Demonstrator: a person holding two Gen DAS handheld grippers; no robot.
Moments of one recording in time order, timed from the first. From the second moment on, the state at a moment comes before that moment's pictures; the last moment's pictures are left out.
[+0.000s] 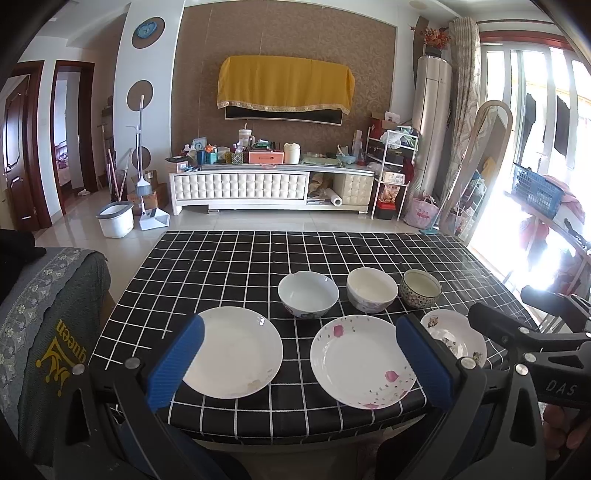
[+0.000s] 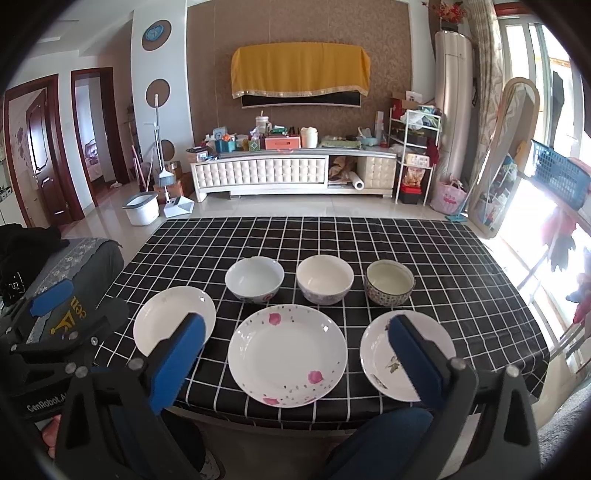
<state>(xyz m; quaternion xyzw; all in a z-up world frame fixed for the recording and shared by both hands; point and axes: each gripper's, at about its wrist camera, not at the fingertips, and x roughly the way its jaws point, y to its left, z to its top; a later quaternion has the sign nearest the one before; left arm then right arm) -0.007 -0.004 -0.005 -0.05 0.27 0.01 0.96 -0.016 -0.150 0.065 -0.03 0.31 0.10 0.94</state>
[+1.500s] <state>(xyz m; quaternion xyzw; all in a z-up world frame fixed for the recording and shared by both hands) 0.002 0.011 0.003 -0.05 0.28 -0.01 0.96 -0.009 -0.146 0.075 -0.01 0.31 0.11 0.94</state>
